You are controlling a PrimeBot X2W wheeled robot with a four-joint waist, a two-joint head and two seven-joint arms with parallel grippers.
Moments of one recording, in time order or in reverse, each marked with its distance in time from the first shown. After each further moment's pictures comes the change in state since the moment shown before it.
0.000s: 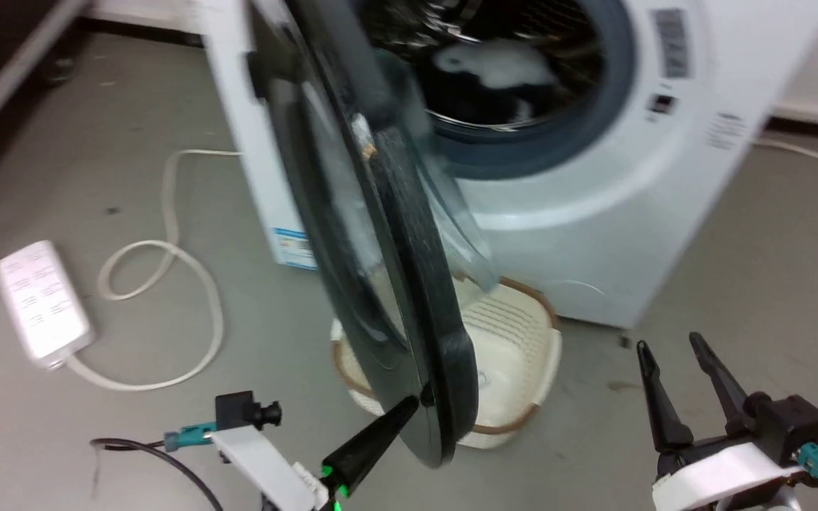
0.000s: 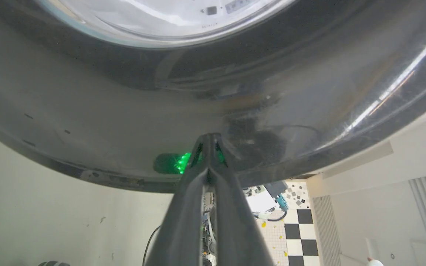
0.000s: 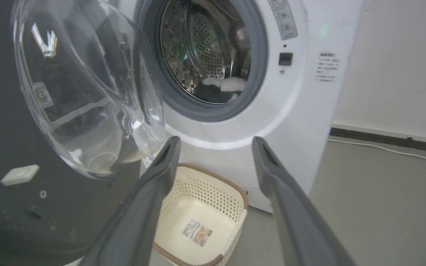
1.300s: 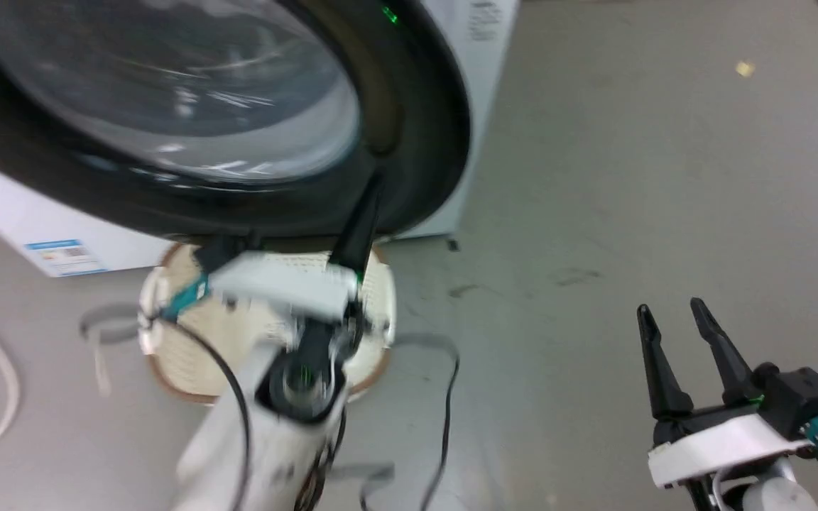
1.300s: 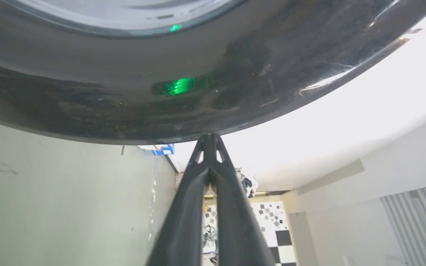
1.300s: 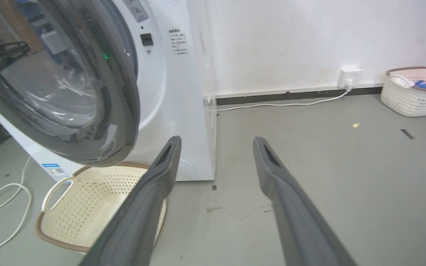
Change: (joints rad) left arm -0.583 0.007 -0.231 0.367 -0.170 -0.017 -0.690; right arm -0.073 0.018 0.001 0.005 0.055 0.000 -0.009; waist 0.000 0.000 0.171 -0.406
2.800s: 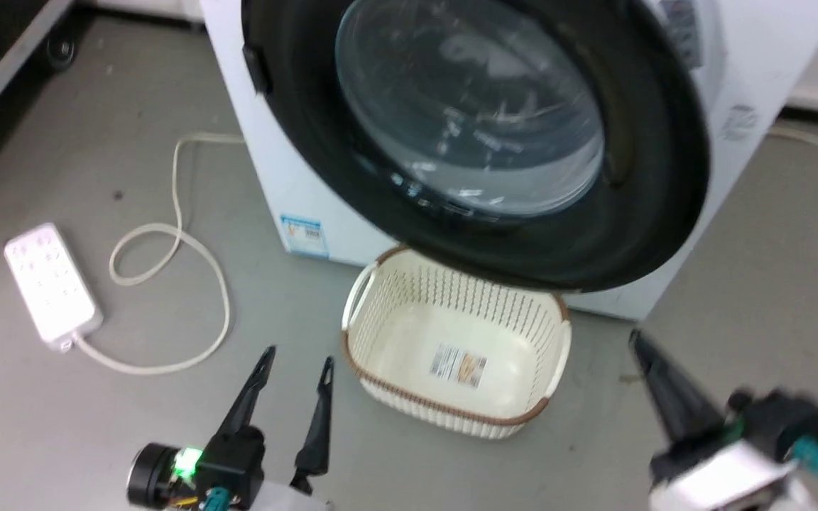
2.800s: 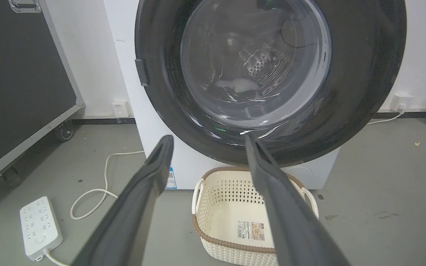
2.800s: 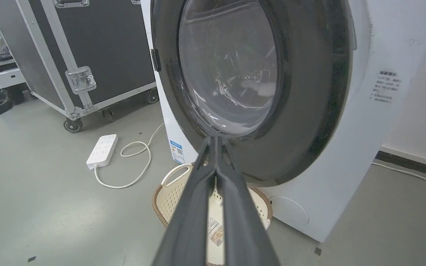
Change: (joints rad) left arm 0.615 0.039 0.211 -0.356 1.627 0.142 -0.147; right arm 0.097 -0.150 0.170 -0.116 0.018 0.000 0.022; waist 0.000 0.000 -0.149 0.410
